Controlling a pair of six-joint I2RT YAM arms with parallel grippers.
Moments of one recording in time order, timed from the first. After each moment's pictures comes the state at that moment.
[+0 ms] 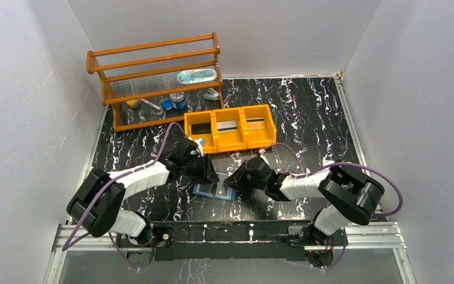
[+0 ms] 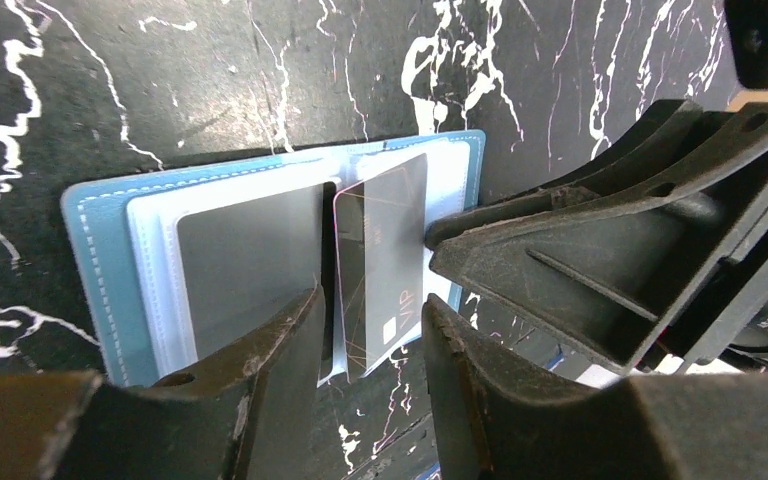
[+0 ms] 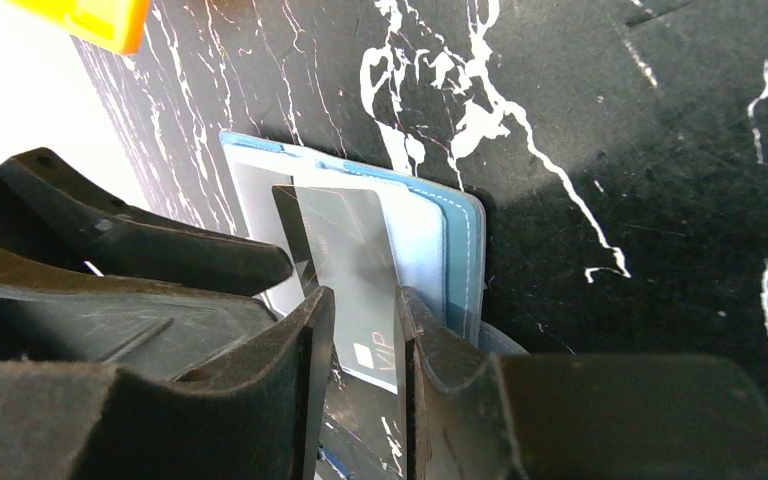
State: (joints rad) left arm -0.63 1.38 0.62 -0.15 0.32 -0.73; right arm 0.95 1.51 0.46 0.36 0.02 1.39
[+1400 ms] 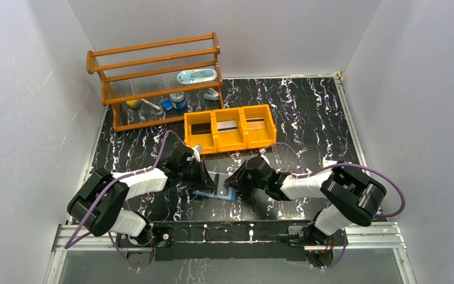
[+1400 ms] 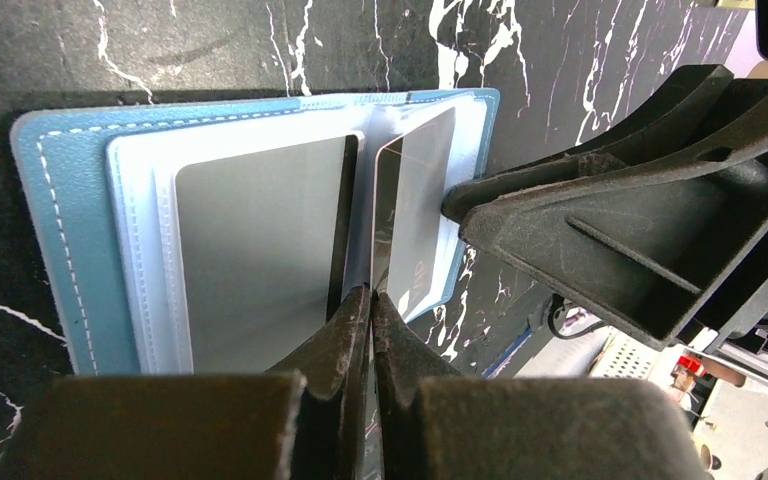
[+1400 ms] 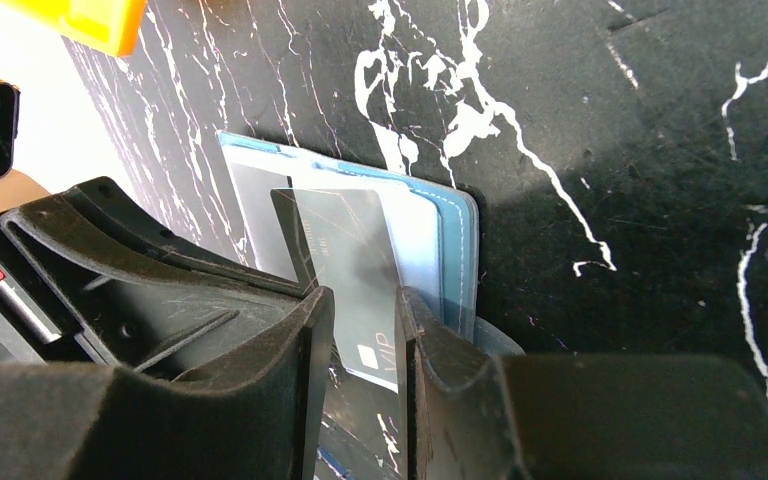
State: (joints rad) left arm -0.61 1.40 0.49 0.04 0.45 -0.84; right arm 0.94 1.49 0.47 0.33 0.01 1.38
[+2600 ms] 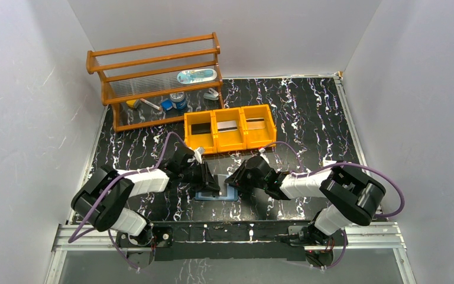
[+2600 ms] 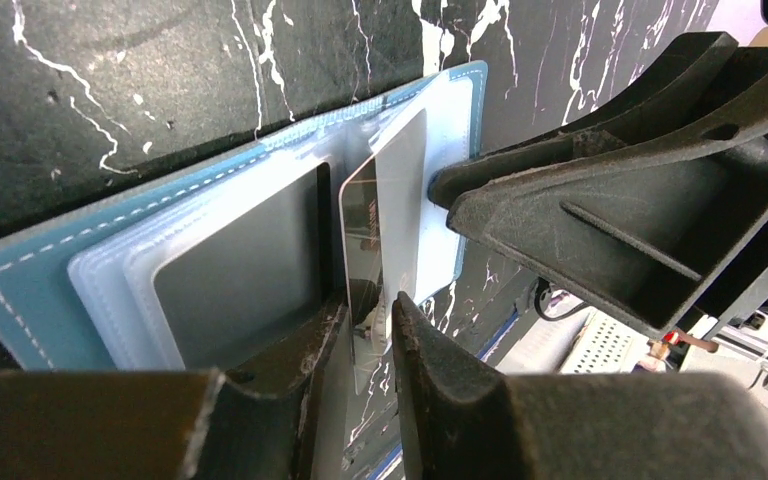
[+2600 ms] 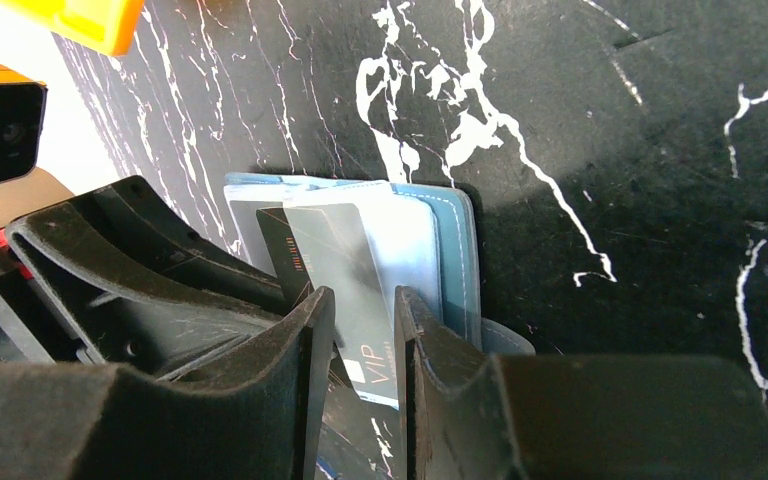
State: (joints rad) left arm -0.61 1.44 0.46 0.11 0.51 -0.85; right arm 0.94 1.50 0.48 0.32 0.02 1.36
